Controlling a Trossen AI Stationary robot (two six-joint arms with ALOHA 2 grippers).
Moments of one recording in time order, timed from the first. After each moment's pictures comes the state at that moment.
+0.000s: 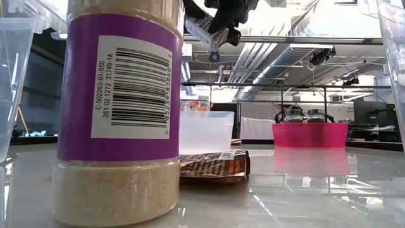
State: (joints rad) left arm 0.22 1.49 1.33 -0.45 0.25 0.11; right arm -0.19 1.76 1.75 -0.94 -0.29 -0.02
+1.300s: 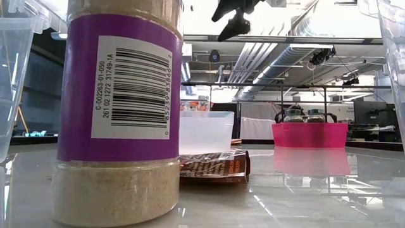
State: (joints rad) left arm 0.45 1.42 1.50 -0.99 -0.15 0.19; right arm -0.25 1.66 1.75 -0.90 -0.11 0.02
